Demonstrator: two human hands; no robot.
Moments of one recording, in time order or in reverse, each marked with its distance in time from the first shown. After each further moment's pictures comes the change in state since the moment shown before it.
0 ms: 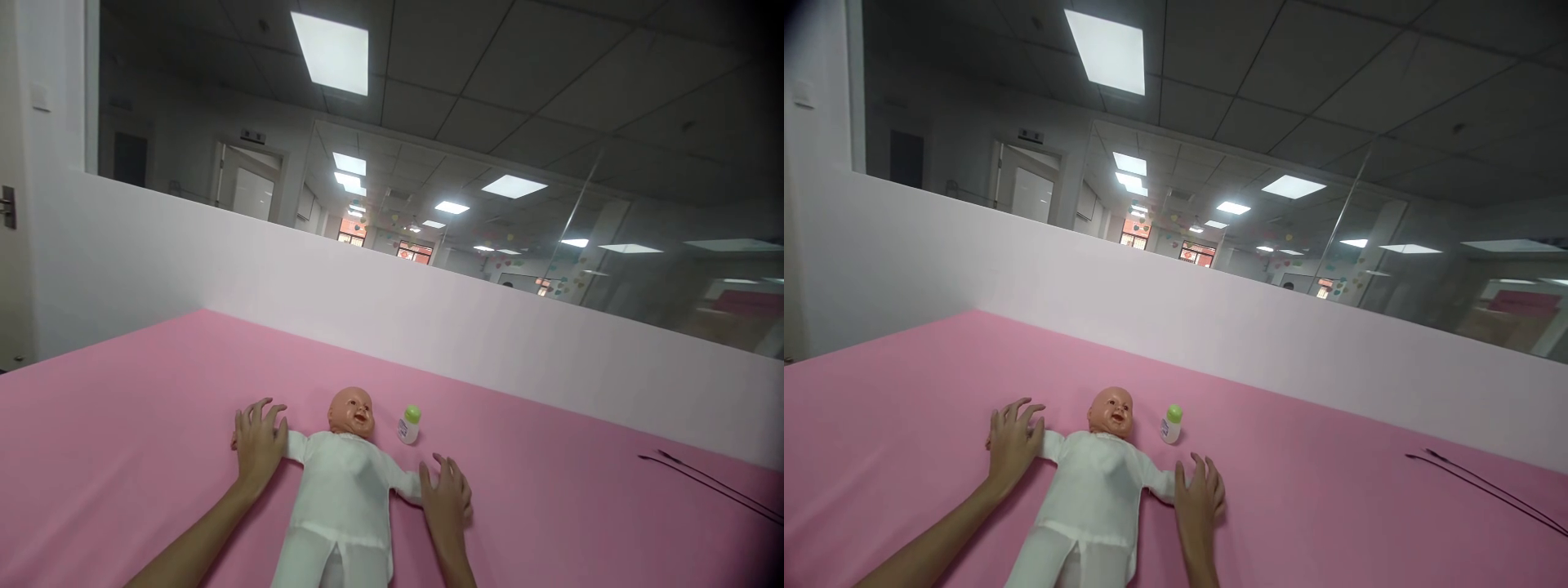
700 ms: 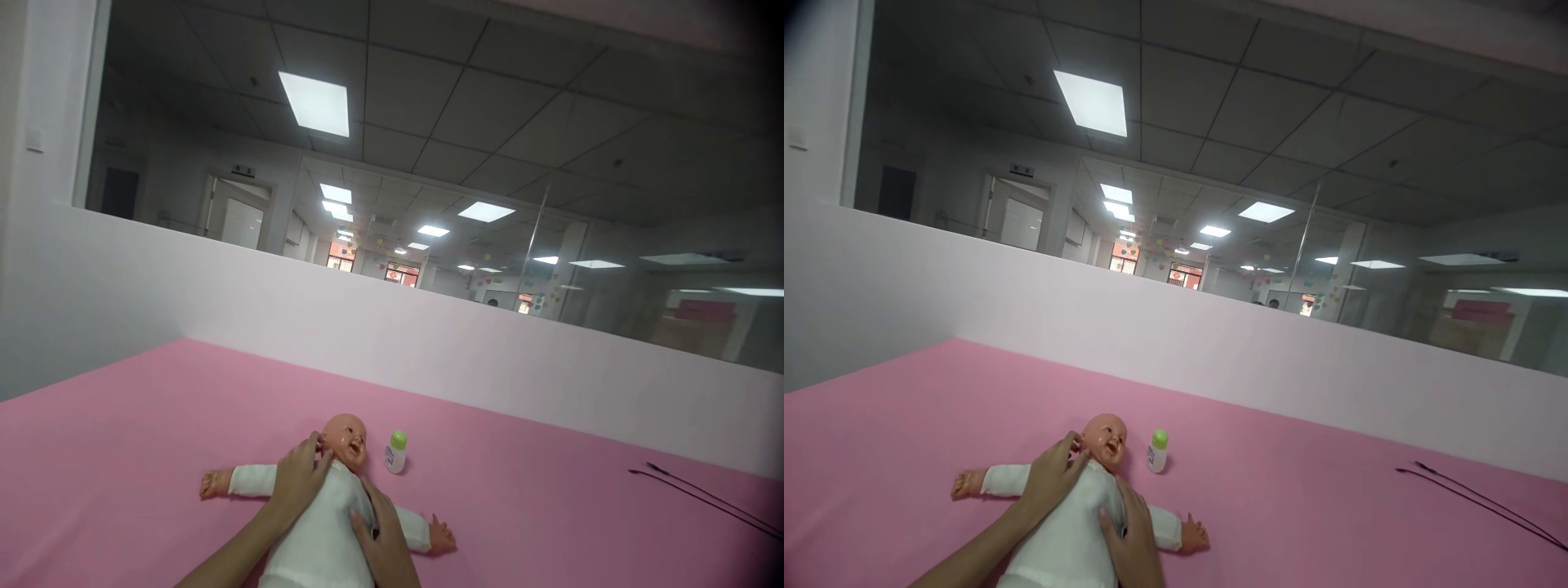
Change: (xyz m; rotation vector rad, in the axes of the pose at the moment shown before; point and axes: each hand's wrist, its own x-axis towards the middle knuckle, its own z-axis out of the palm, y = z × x) left_hand 0.005 0.104 0.025 -0.223 -0.499 0.051; right_hand -0.051 -0.042 0.013 0.373 -0.427 -0.401
